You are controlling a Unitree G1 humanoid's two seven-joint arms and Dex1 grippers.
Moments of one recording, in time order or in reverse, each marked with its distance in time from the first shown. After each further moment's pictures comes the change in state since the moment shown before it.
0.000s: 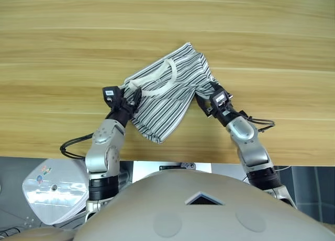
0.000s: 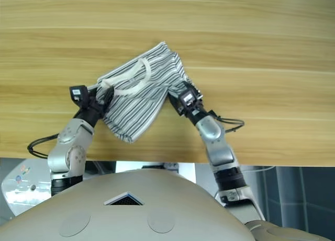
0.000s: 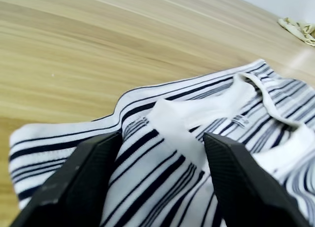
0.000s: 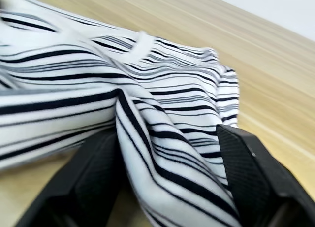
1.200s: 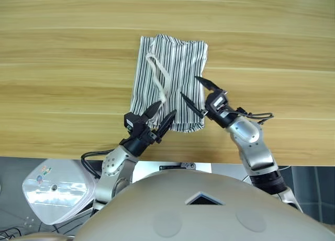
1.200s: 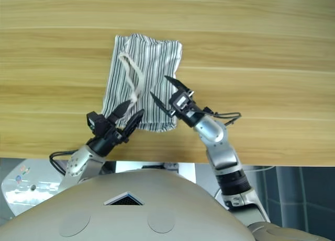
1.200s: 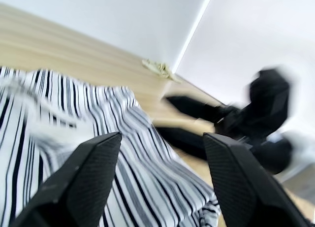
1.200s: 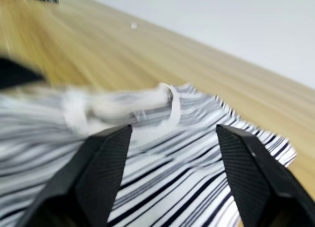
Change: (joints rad) left arm 0.267 0.103 -0.290 -0.114 -0.139 -0.488 -0.404; right arm 0.003 -0.017 0.114 -0.137 0.038 -0.083 0.129
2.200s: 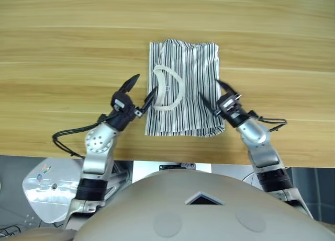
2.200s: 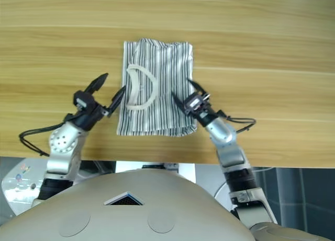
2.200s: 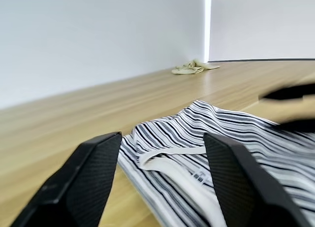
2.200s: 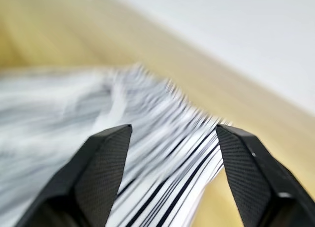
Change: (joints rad) left arm -0.252 0.228 0.226 0.264 0.259 -0.436 0.034; right arm 0.043 -0.084 -0.214 0.019 0.110 -0.288 -0.041
